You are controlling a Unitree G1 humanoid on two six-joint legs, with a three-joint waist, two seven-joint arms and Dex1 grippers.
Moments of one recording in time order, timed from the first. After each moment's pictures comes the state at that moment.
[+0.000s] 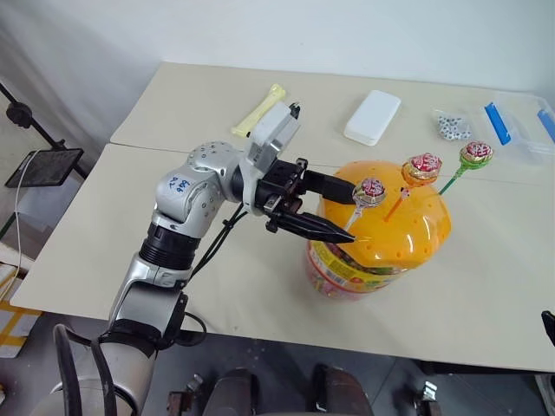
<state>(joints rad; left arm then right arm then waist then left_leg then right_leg) -1.01 0.30 -0.18 0.12 -0.64 0.56 -1.43 0.75 -0.49 -1.12 -0.68 1.20 0.15 1.11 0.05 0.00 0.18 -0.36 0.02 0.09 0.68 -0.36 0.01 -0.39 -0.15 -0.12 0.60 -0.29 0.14</state>
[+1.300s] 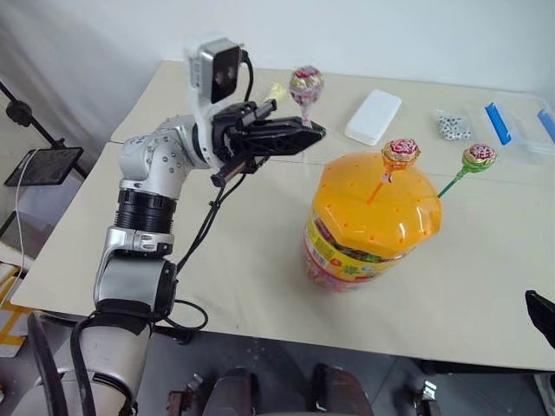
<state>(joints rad) -1.17 0.42 0.05 0.44 -0.79 0.75 -1.47 0.59 -0.58 -0.95 -0.74 1.26 0.12 1.04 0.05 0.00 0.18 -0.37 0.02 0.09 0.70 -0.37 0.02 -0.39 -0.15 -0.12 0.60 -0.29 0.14</state>
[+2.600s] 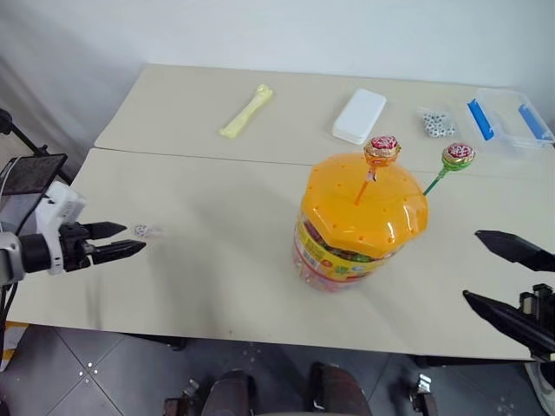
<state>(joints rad) -0.24 1.04 0.41 0.08 -0.54 0.67 -1.20 0.40 -0.76 -0.84 -0.52 1.16 0.32 1.14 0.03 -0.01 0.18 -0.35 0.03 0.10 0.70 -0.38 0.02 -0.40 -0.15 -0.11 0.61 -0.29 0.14</state>
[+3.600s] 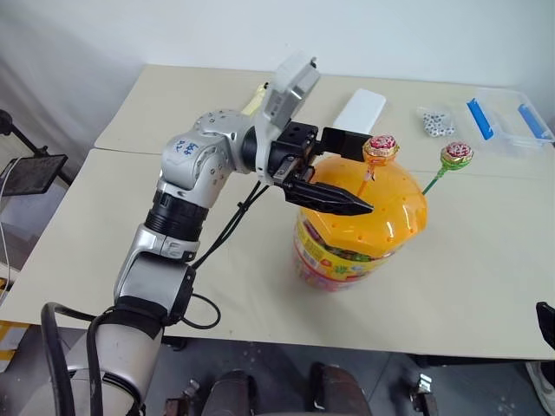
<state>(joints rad) -1.20 0.28 -0.19 0.32 -0.60 0.58 -1.45 0.65 -0.43 -1.05 -0.82 1.34 0.26 1.02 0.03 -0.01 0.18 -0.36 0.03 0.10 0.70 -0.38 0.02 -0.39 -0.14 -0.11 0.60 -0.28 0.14</state>
